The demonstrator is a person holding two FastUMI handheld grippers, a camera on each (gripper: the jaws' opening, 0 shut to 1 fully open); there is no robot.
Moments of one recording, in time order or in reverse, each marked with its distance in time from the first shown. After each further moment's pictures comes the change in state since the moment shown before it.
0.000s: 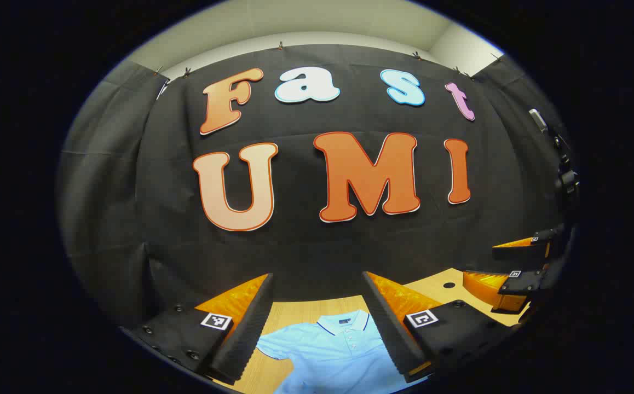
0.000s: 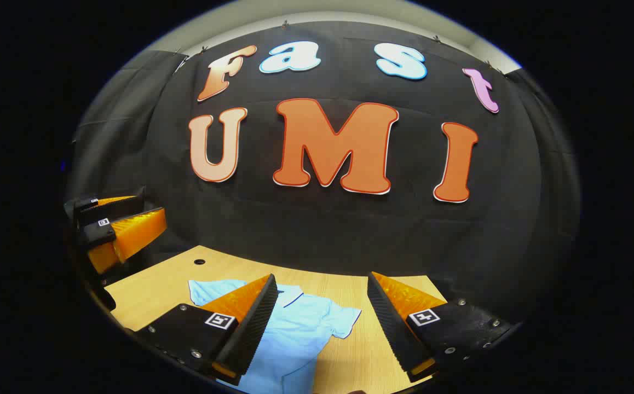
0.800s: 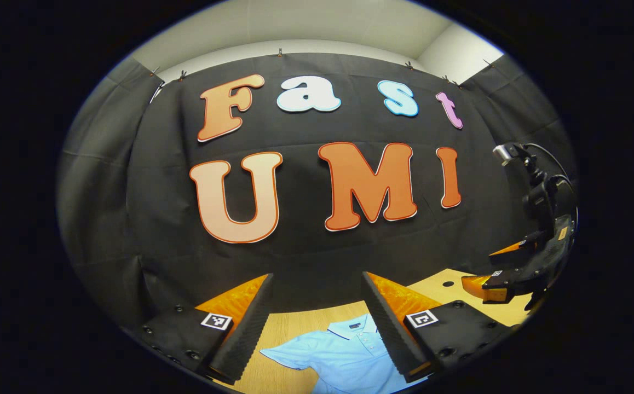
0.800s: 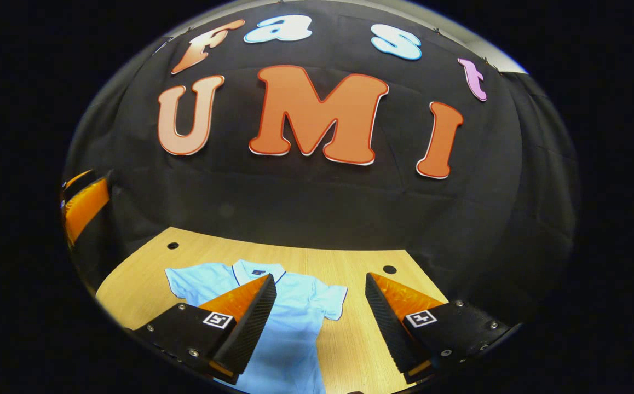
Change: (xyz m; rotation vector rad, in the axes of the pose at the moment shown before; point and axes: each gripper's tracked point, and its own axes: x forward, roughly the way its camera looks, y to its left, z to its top) left arm 0.000 0.069 0.004 0.028 -0.069 -0.114; right arm 0.014 0.001 -0.035 0.008 0.226 -0.232
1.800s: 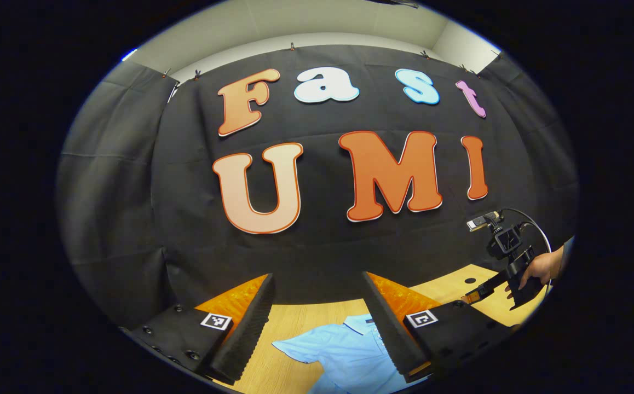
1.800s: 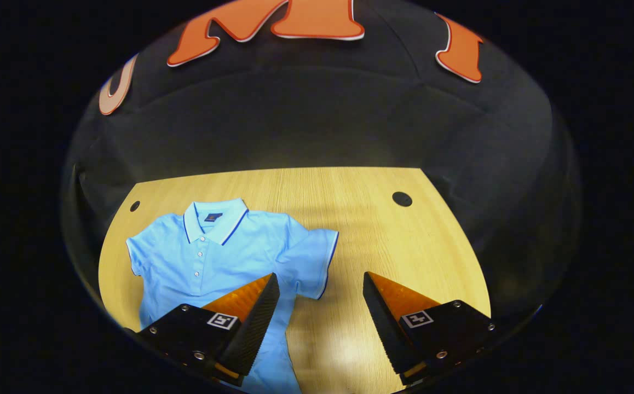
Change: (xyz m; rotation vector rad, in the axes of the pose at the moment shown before) left arm 0.001 0.002 -0.014 0.015 0.082 0.204; right arm 0.166 -0.042 -0.123 0.067 0.523 0.057
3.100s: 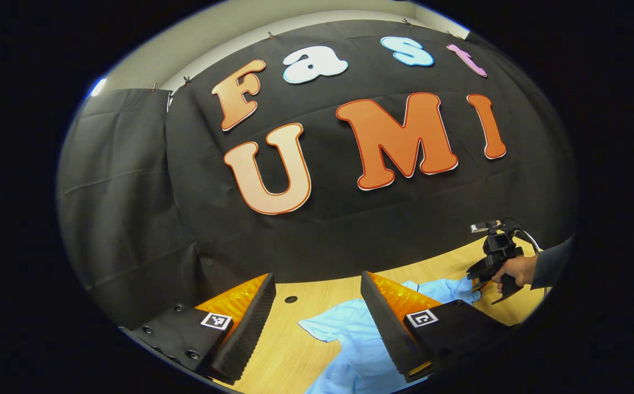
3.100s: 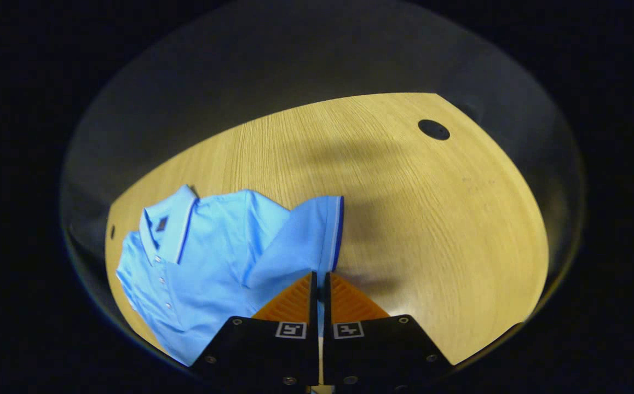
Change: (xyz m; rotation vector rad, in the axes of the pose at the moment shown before) left arm -0.021 -0.029 -0.016 0.137 0.146 0.144; right arm 0.127 0.017 -0.026 0.259 0.235 0.072
